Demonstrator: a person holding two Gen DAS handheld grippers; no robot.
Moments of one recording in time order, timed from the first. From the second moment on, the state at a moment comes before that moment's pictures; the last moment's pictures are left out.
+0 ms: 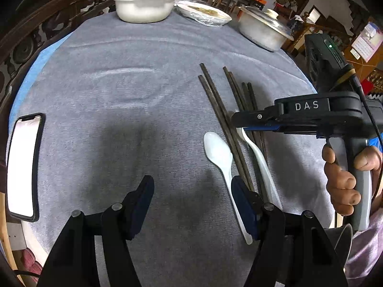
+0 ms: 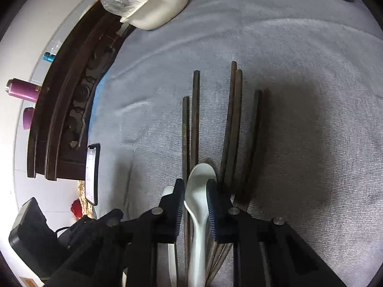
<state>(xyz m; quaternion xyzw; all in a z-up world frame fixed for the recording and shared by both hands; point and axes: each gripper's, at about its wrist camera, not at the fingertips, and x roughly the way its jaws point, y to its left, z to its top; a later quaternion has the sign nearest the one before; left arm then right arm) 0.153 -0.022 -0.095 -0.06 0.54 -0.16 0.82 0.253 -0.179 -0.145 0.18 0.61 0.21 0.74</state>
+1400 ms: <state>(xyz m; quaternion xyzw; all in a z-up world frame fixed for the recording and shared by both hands) 0.184 -0.061 -0.106 -0.03 0.52 -0.18 0.83 0.189 -0.262 -0.106 0.19 0.48 0.16 0.84</state>
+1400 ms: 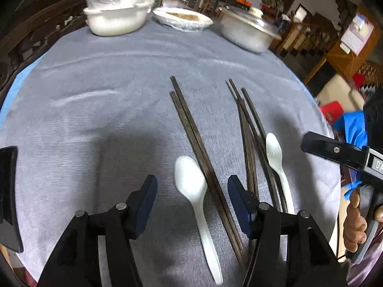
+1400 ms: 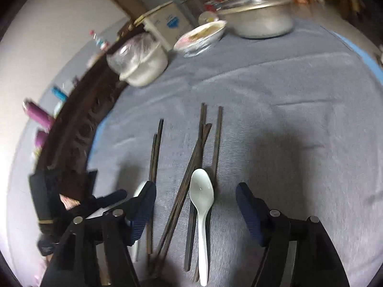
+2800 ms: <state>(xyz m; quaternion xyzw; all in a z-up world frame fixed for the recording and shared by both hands) 0.037 -0.057 0.015 -0.10 0.20 -0.21 0.95 0.017 -0.226 -0.013 0.21 0.14 0.19 0.95</state>
